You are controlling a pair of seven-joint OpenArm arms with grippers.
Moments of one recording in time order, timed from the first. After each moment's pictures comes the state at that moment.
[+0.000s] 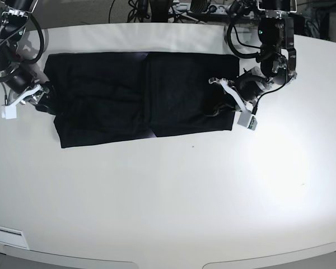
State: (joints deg) left arm 10.9 -12.5 -6.1 91.4 -42.5 -32.6 45.9; right arm -12.5 18.7 31.5 79.5 66.8 38.6 -64.3
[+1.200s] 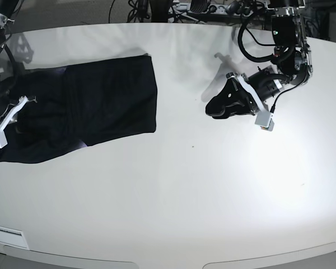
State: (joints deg) left arm 11.4 -13.3 -14.0 98.7 -63.0 -41.4 58.5; right arm -9.2 27.1 30.5 111.8 38.0 28.4 -68.0
